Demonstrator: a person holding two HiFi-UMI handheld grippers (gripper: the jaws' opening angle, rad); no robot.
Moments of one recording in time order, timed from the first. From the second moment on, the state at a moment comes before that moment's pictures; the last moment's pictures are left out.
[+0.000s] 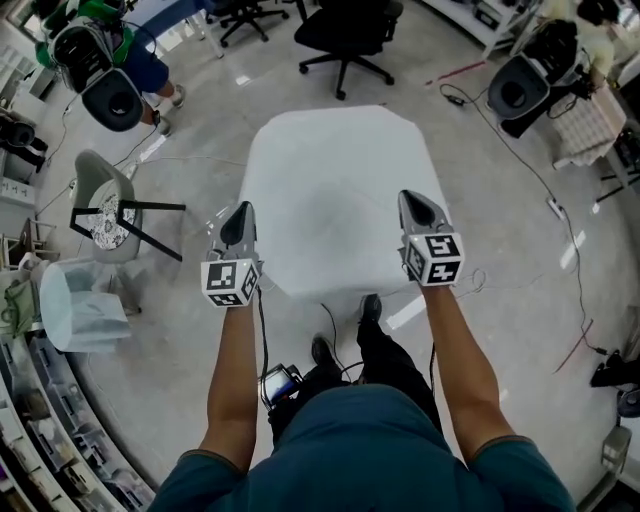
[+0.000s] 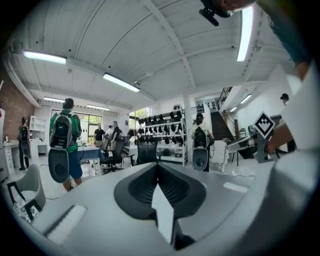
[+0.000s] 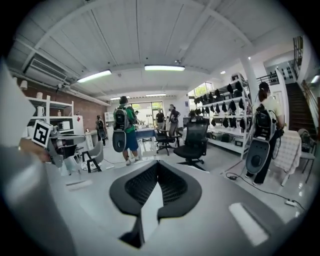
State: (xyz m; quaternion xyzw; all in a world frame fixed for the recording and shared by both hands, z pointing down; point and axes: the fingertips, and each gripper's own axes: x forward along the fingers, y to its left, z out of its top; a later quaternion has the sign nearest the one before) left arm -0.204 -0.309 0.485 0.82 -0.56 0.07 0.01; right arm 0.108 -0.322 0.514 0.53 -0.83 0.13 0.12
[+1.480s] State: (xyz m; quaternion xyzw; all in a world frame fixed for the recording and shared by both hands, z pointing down) left arm -0.197 -0.143 0.219 0.89 -0.43 -0.06 -0.13; right arm -0.078 -0.124 0.209 0.39 -0.92 -0.06 0.03
